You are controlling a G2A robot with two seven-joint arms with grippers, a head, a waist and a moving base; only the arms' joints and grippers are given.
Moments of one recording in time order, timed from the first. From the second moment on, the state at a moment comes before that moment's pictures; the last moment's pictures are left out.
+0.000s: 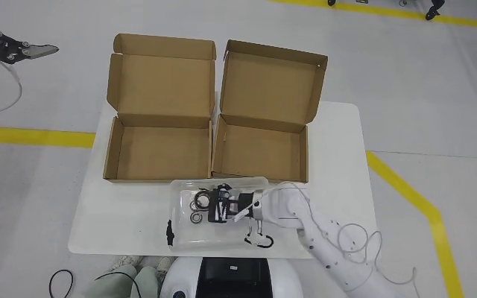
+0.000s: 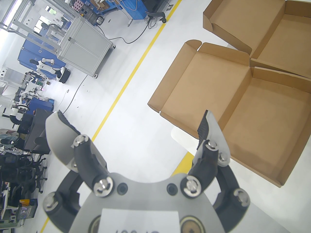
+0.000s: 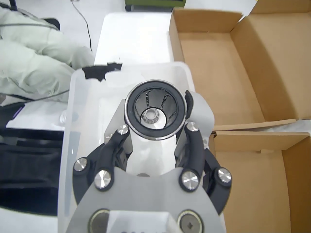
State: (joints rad) left arm 0.56 -0.16 -1.11 -1.50 0.89 -0.82 -0.11; right arm -1.18 -1.33 0.84 -1.65 -1.38 -0.83 0.21
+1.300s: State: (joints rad) left arm 0.56 -0.16 -1.11 -1.50 0.89 -0.82 -0.11; right arm -0.88 -1.34 1.03 -1.83 -0.88 -0.74 -0.04
